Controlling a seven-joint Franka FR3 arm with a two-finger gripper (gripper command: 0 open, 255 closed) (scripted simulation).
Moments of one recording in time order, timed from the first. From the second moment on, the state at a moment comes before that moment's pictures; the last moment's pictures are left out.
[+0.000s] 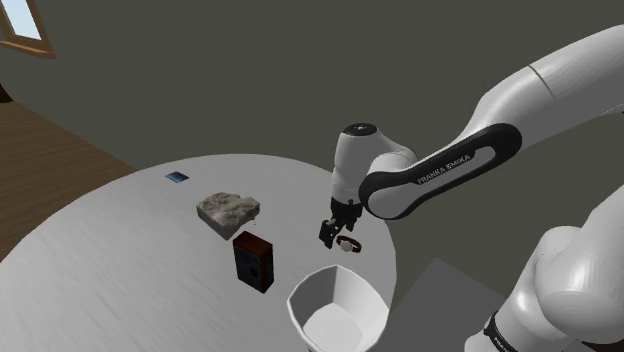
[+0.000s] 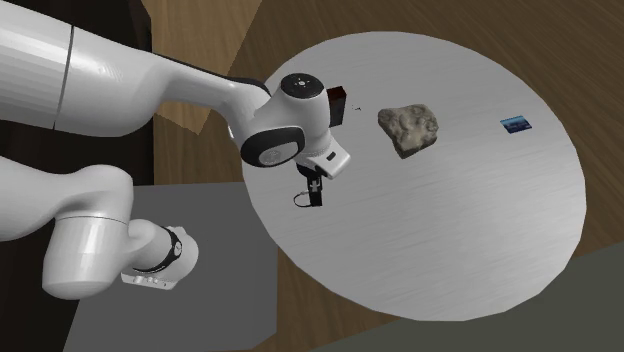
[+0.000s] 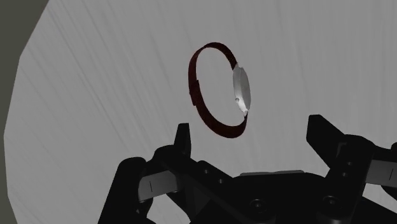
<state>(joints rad) 0.09 -0.17 0.24 -2.52 -0.11 2.40 0.39</state>
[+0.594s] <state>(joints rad) 0.09 -0.17 0.24 -2.52 -0.11 2.40 0.39</state>
